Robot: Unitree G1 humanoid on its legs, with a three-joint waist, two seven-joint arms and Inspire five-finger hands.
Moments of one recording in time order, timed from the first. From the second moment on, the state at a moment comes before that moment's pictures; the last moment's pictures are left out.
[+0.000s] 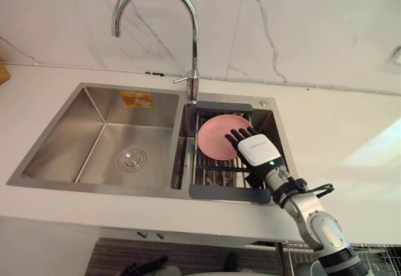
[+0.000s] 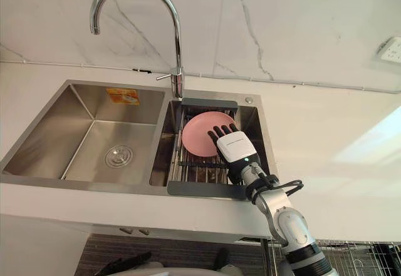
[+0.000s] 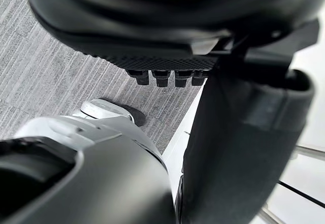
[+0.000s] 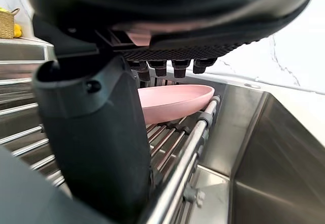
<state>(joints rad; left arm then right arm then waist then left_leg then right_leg) 0.17 0.16 0.15 0.91 -0.37 0.23 0.04 -0.03 -0.43 0.25 -0.12 -1.29 -0.06 0.15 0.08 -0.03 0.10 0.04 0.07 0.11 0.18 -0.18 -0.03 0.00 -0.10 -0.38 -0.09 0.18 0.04</state>
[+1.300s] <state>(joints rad) 0.13 0.16 0.15 0.95 -0.33 0.24 0.05 -0.15 -0.36 0.38 0.12 -1.38 0.02 -0.12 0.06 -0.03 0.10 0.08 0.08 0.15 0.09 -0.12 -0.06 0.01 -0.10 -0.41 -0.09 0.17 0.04</state>
